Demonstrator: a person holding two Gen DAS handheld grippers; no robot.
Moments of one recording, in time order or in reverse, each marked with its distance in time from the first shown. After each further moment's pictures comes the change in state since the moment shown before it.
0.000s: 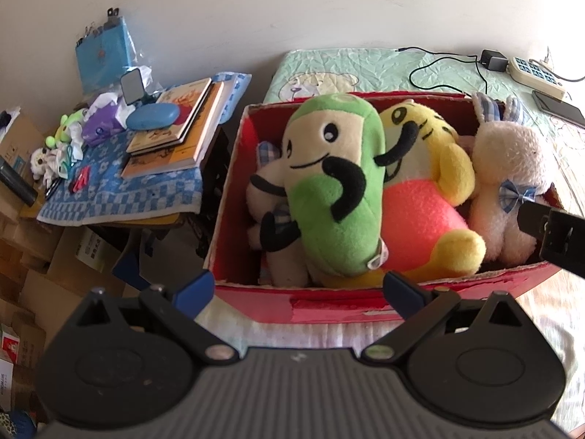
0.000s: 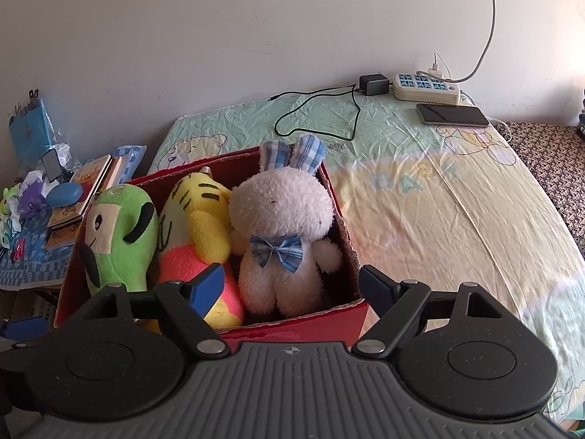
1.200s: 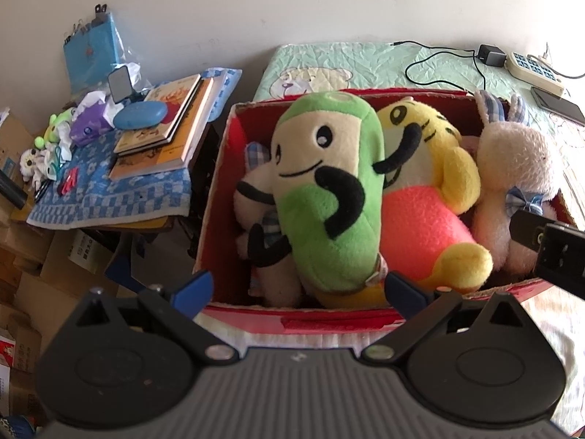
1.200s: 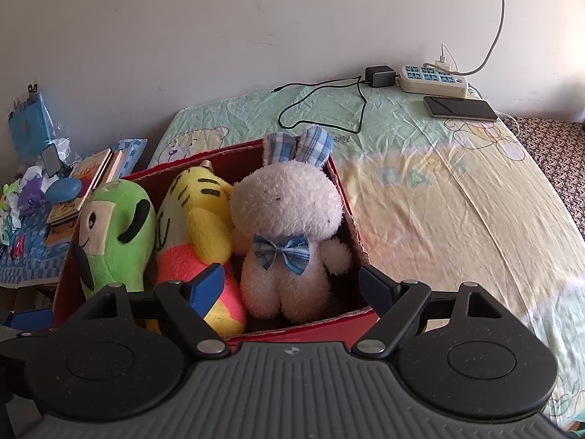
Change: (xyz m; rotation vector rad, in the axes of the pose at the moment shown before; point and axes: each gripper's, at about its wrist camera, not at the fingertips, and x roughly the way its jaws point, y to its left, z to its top) left arm 0.017 -0.003 0.011 0.010 0.022 -0.026; right arm 0.013 0.003 0.000 0.002 0.025 0.008
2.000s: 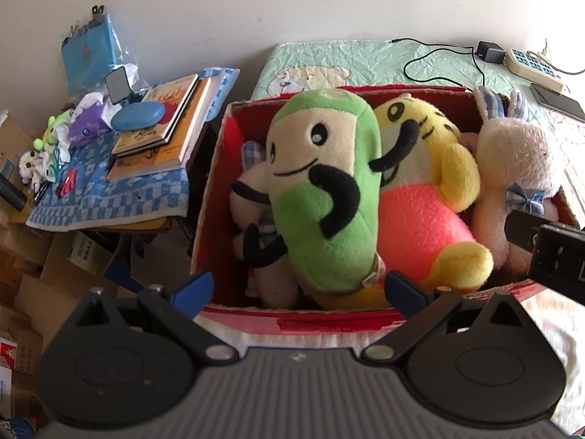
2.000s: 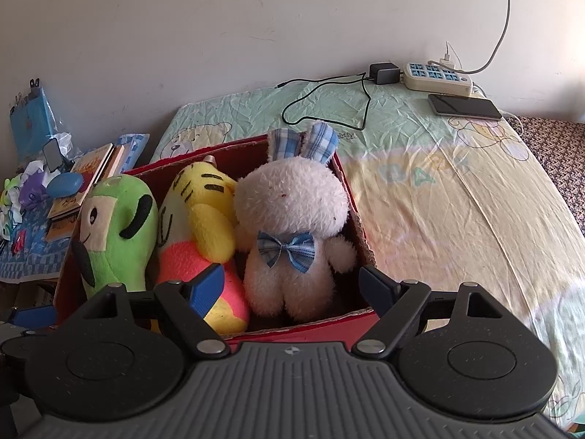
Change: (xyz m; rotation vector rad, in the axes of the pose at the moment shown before) left arm 0.002 -0.001 0.000 0.007 0.003 0.001; right arm 0.003 0.004 -0.001 -0.010 0.011 0.004
